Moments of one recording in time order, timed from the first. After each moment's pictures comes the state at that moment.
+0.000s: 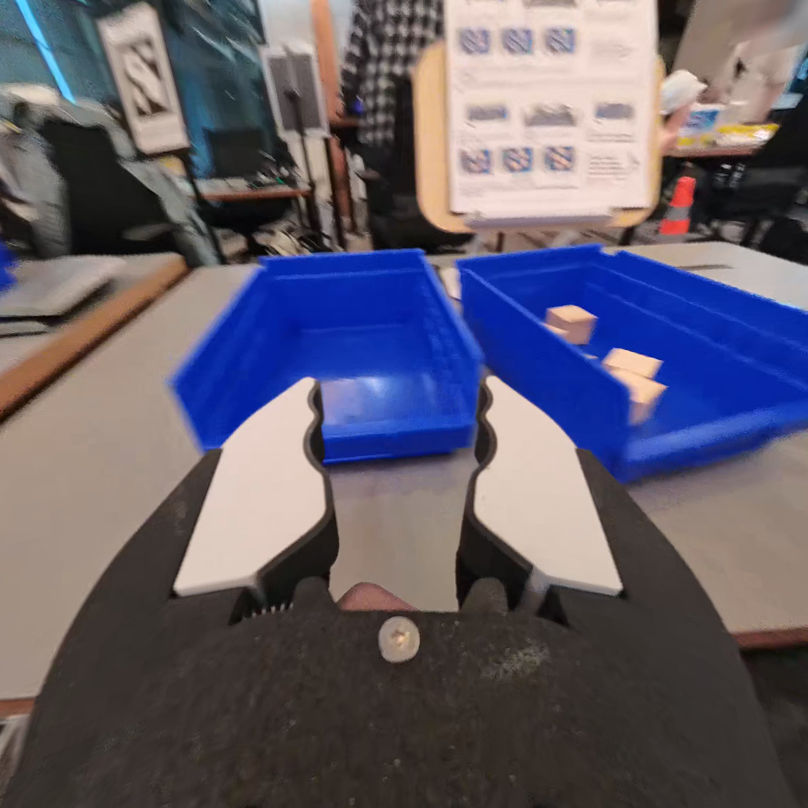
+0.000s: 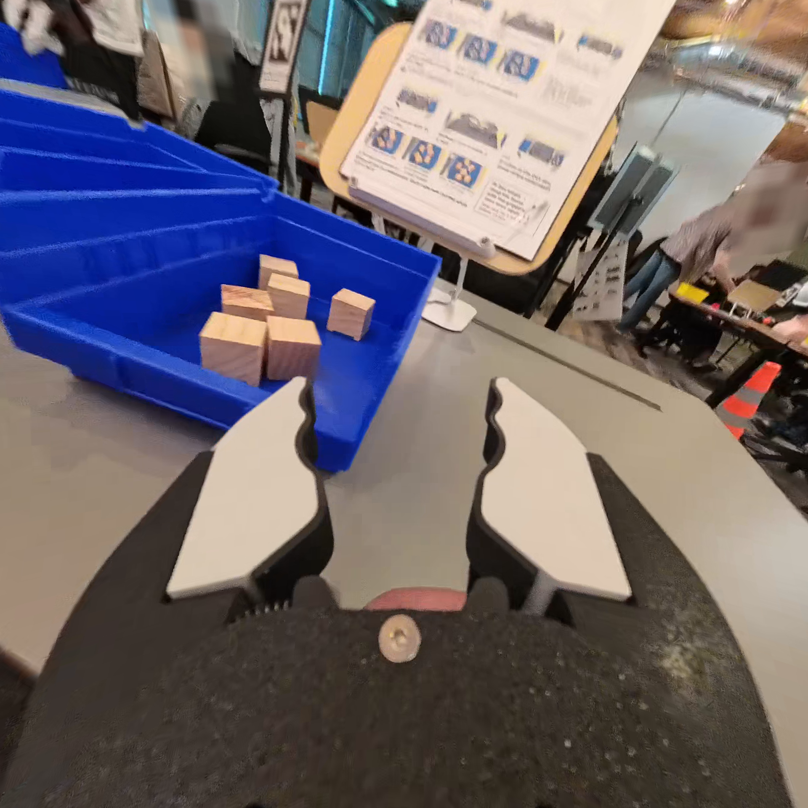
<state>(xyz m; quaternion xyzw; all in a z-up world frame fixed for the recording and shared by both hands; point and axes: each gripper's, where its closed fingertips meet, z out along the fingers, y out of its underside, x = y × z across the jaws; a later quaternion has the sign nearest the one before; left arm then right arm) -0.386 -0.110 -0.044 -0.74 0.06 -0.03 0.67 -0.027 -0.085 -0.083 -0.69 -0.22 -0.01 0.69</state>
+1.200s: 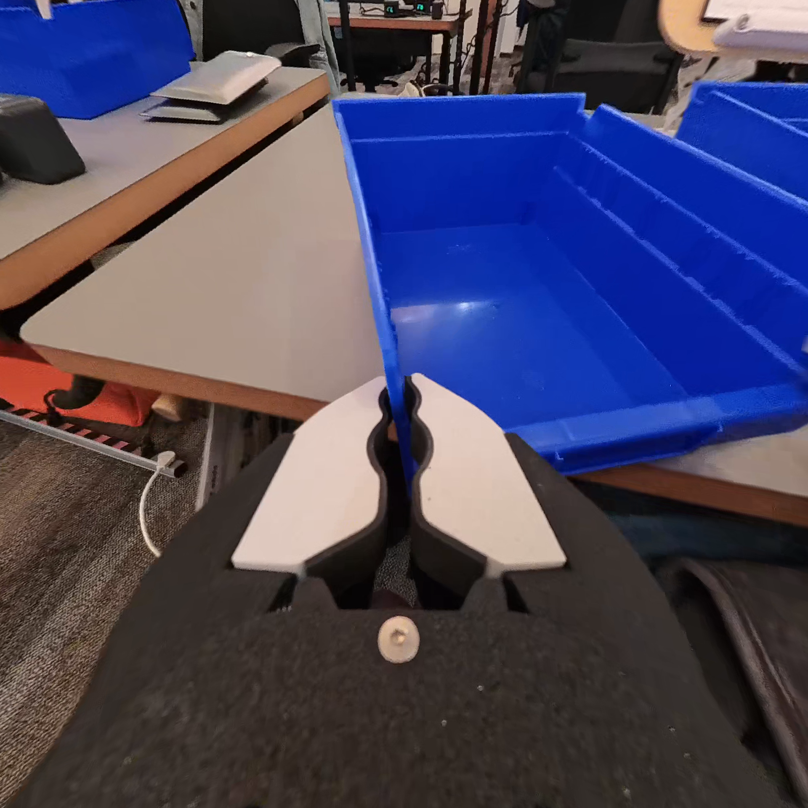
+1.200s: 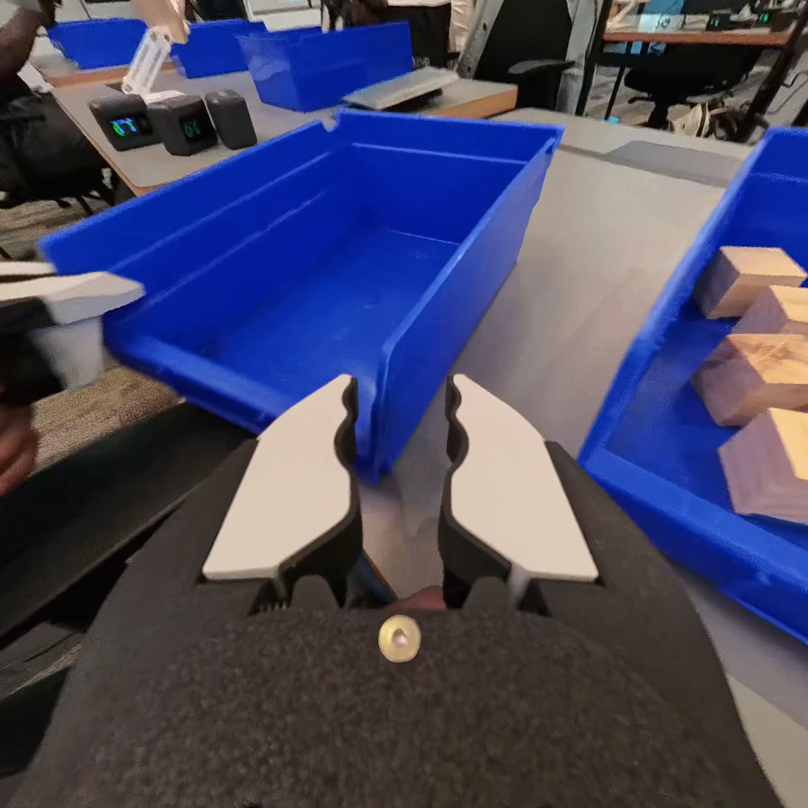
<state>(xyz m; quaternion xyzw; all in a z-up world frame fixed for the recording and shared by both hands) -0.493 -0.189 -0.126 -0.81 -0.07 0.04 0.58 -0.310 -0.130 -0.119 -0.75 -0.31 0.26 0.53</state>
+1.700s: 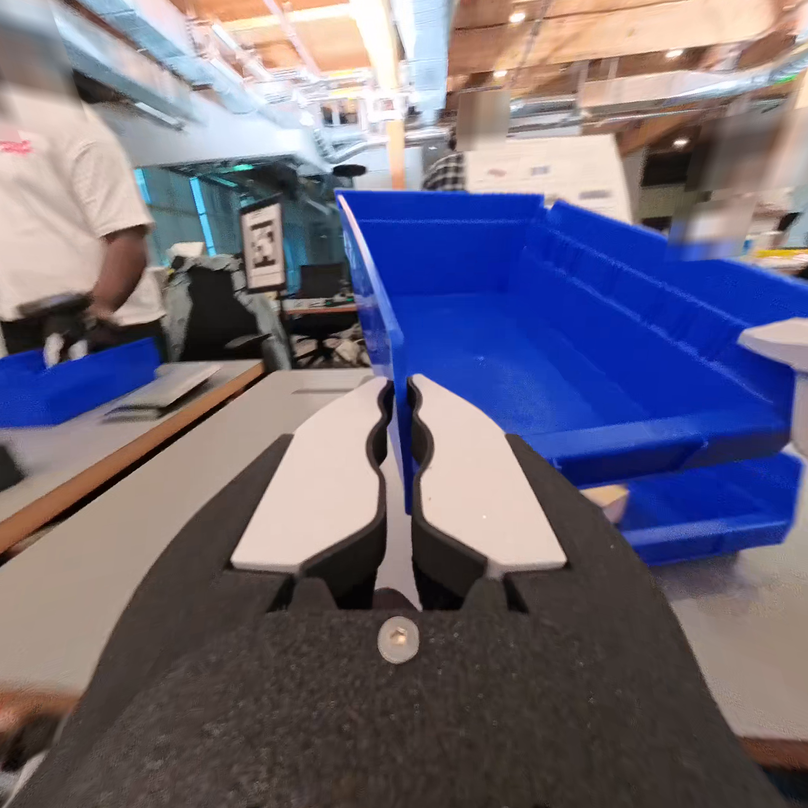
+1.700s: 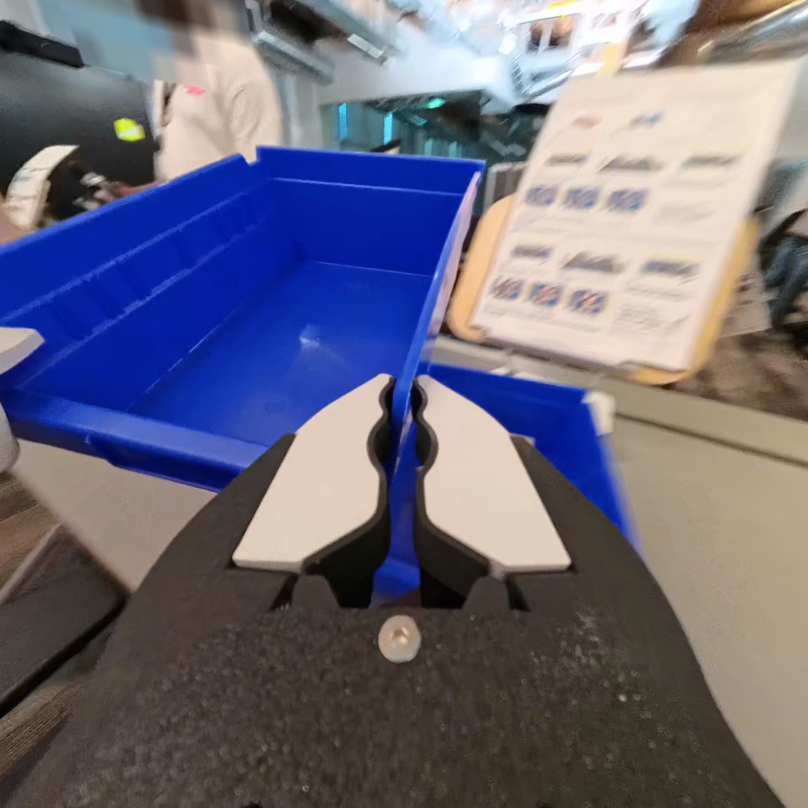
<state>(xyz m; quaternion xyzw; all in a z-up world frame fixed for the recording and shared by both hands) -0.352 -0.159 0.038 -0.64 0.02 0.02 0.77 -0.172 -0.114 0.036 -0.66 -0.17 0.15 0.72</state>
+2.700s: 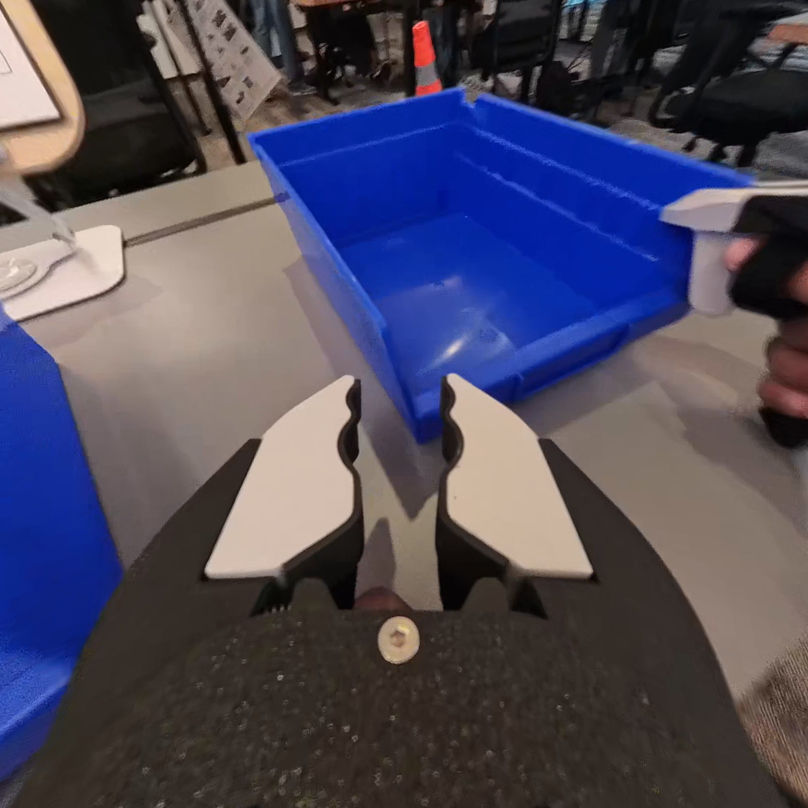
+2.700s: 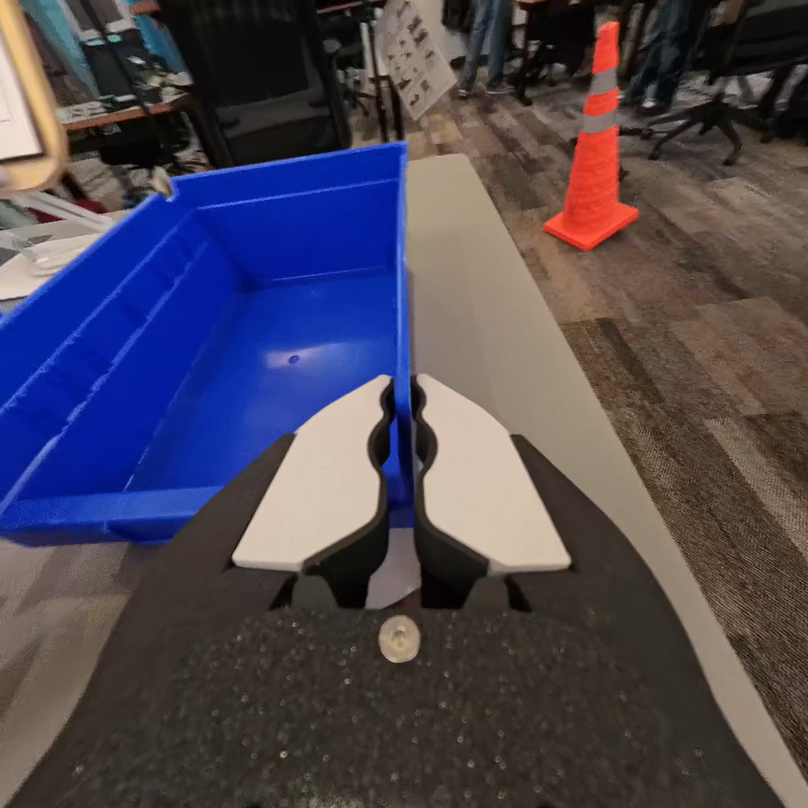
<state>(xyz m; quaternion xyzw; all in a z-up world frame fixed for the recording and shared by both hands) 0.106 -0.054 -0.114 -0.77 0.26 -0.14 0.56 0.314 -0.038 -0.114 -0.80 0.09 0.02 0.59</state>
